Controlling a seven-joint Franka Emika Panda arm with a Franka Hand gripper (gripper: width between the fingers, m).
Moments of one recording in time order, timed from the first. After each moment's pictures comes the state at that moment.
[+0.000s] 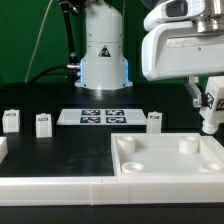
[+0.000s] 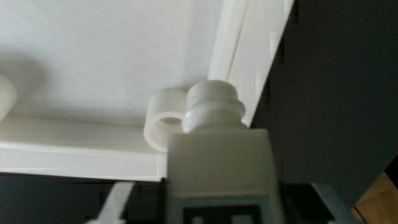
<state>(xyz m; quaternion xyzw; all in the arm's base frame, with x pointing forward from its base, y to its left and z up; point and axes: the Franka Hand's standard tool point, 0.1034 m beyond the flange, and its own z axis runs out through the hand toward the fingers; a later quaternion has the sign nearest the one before) 0.576 0.132 0.108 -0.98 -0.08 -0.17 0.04</state>
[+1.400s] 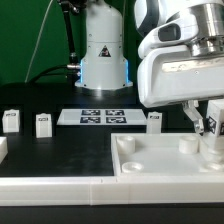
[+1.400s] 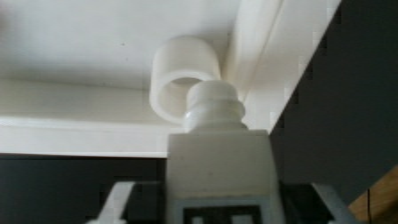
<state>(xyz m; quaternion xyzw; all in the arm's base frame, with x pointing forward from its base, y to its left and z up) 0.610 0.124 0.081 -0.97 -0.07 -0.24 0.05</state>
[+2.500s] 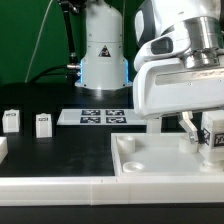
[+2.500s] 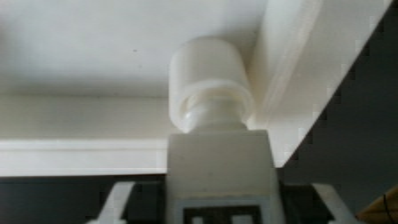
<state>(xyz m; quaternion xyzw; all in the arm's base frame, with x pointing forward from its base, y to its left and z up) 0.615 0.117 0.065 -0.96 -0.05 -0.26 0.05</state>
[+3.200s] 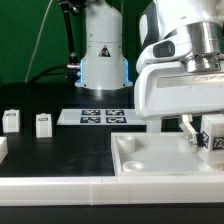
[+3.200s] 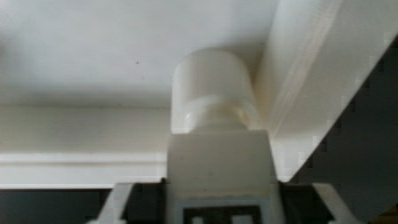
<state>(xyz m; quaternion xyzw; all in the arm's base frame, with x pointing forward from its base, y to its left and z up) 0.612 0.118 0.059 -0.96 -0.05 -0.27 0.04</state>
